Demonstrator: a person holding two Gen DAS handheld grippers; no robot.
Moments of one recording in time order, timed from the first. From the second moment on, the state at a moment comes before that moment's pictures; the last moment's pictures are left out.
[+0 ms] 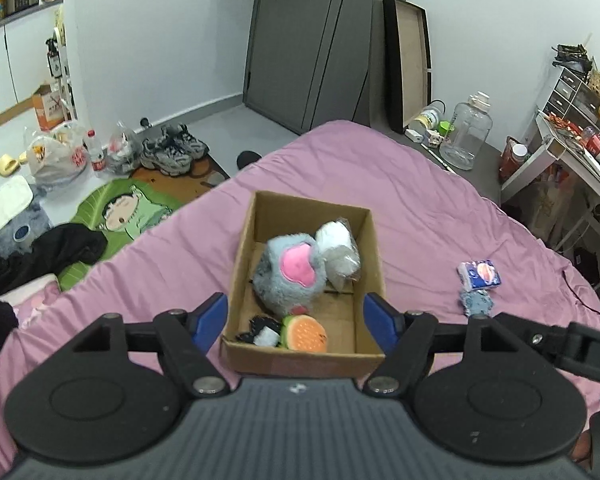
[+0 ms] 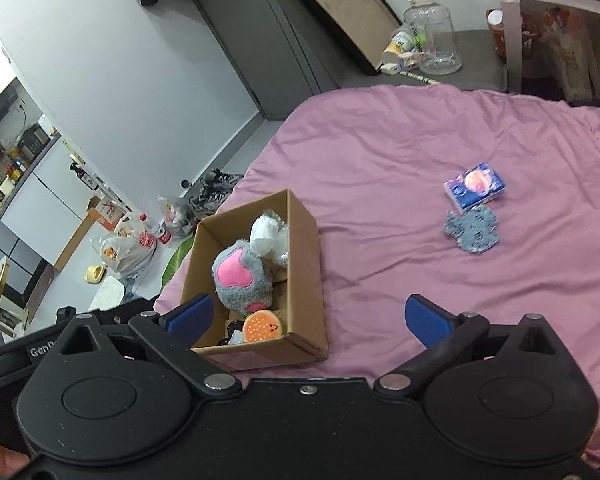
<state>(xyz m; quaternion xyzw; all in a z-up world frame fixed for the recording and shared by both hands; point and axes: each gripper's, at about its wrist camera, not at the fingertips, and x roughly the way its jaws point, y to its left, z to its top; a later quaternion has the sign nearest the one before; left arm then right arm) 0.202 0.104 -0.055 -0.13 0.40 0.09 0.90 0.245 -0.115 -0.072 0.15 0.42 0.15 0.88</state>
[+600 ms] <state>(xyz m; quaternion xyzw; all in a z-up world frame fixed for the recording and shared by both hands) 0.201 0.021 -0.048 -0.11 0.41 0.07 0.91 0.241 -0.213 -0.084 0.19 0.41 0.13 0.88</state>
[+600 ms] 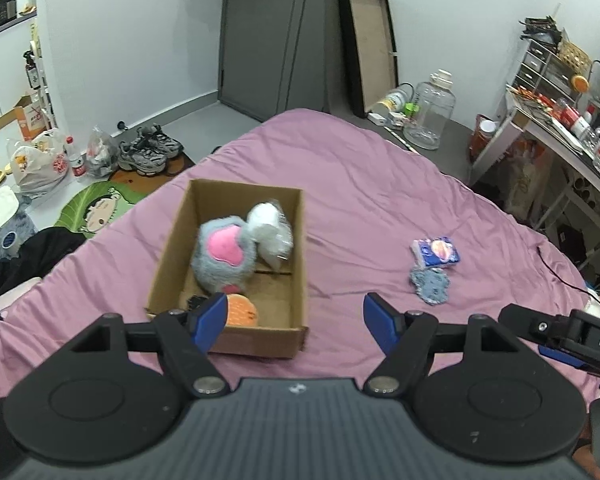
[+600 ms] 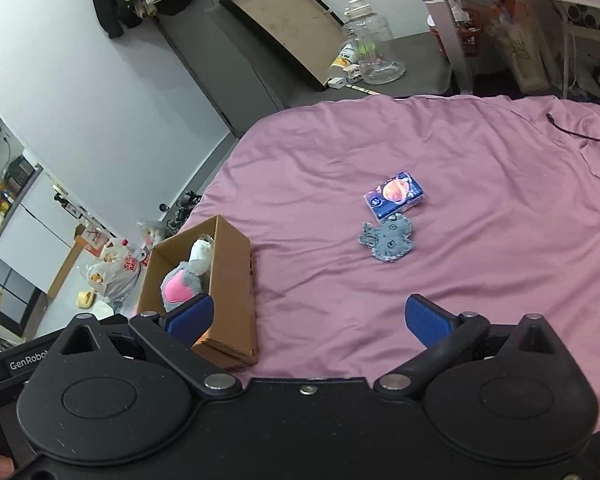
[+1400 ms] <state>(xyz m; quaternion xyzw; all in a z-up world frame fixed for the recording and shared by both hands) 0.252 -0.073 -0.083 -0.10 0.41 0.05 0.90 0.277 -0.281 -0.089 0.21 0.40 0.14 0.88</state>
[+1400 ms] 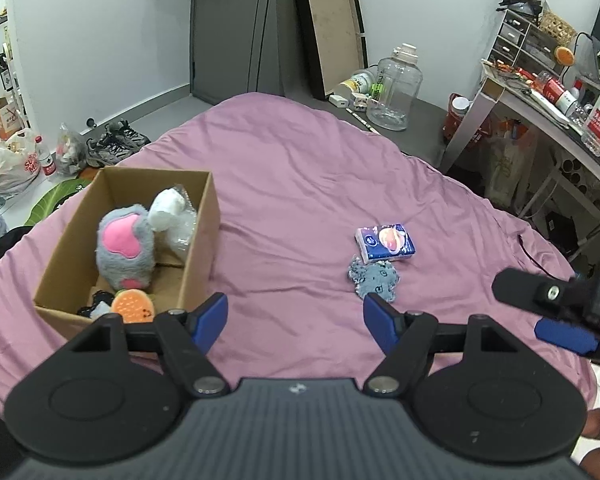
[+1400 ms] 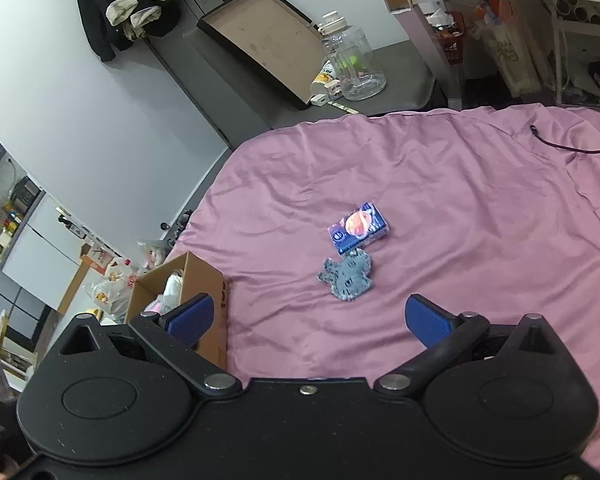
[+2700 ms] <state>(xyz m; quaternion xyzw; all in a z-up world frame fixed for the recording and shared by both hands) 0.400 -0.142 -0.219 -0.14 0.49 0.02 0.86 0.446 -0.320 -0.204 0.27 0.48 0.14 0.82</state>
